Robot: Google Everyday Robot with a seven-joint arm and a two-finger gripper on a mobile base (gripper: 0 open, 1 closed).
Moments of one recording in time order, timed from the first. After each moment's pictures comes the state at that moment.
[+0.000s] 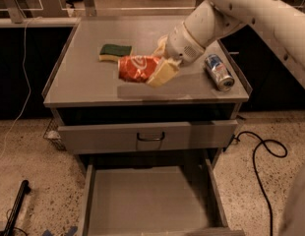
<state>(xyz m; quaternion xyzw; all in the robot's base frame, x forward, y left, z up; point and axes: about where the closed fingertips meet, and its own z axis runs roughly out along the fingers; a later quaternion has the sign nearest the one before) 0.605 -0.009 0.883 -0.68 0.64 0.22 0.27</state>
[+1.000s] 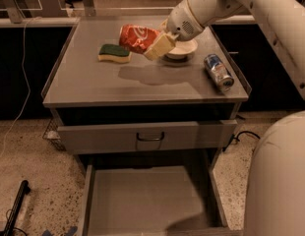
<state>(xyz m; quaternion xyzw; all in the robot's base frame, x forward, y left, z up) 0.678 -0.006 0.923 -0.61 0.69 0.23 0.33</state>
